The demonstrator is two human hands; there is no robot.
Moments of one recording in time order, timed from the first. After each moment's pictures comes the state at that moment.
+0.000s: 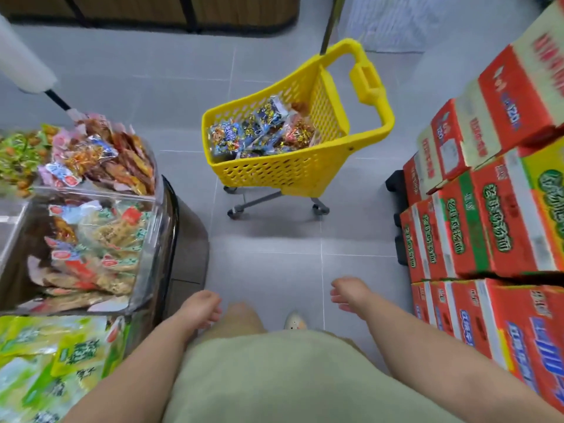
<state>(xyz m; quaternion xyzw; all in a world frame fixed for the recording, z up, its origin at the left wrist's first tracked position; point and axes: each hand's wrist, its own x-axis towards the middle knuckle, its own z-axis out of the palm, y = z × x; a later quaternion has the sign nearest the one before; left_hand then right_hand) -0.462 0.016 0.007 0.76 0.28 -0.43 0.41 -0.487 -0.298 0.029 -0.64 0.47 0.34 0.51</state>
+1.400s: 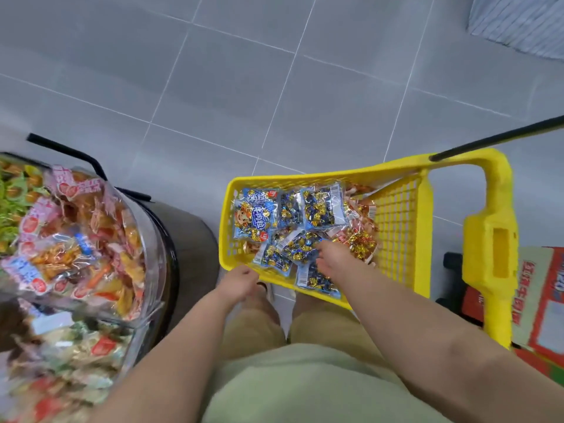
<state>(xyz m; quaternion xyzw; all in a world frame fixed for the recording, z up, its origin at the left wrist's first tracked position) -0.047 -0.075 -0.012 0.71 0.36 -0.44 0.42 0.025 -0.273 -0.047 -0.59 0.46 0.43 0.50</state>
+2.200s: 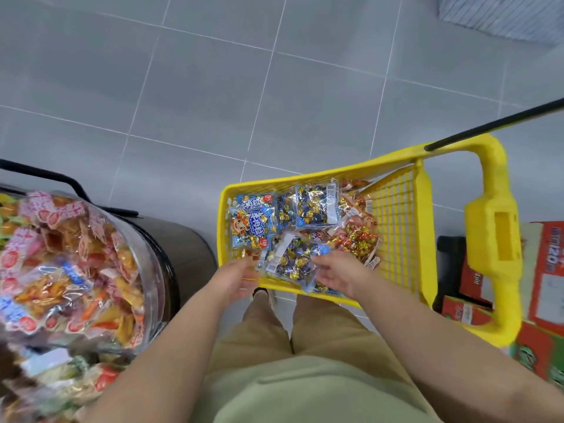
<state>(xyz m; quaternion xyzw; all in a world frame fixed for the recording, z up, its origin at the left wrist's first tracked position) -0.013 -0.054 -0.019 0.56 0.48 -0.42 0.53 0.002 -0.279 -0.027 -0.49 0.46 0.43 0.61</state>
